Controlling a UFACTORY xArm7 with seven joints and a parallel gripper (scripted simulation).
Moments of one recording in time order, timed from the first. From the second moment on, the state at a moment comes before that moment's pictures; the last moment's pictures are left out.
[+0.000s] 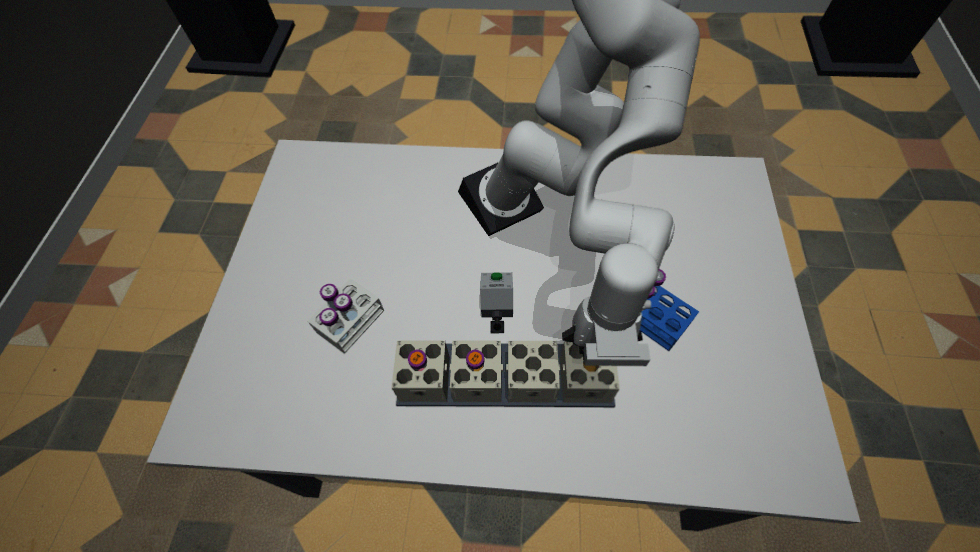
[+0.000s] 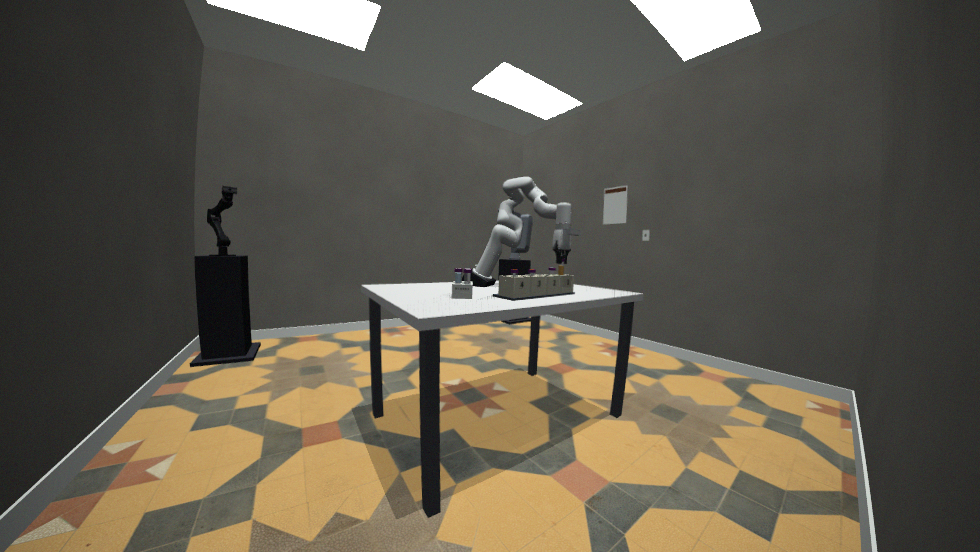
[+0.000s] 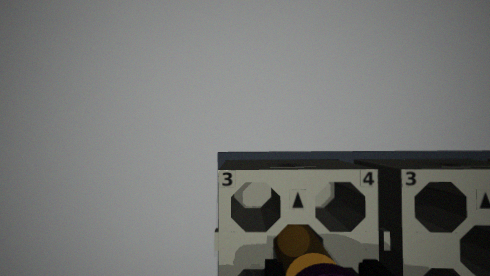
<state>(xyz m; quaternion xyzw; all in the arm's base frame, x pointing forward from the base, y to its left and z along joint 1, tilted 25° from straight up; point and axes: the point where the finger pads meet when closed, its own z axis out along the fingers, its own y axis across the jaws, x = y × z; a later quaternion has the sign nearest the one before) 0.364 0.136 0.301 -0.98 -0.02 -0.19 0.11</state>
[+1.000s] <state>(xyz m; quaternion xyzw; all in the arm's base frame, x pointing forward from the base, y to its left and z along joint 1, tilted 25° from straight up) 0.373 0.142 0.277 -0.98 -0.02 -0.19 0.11</state>
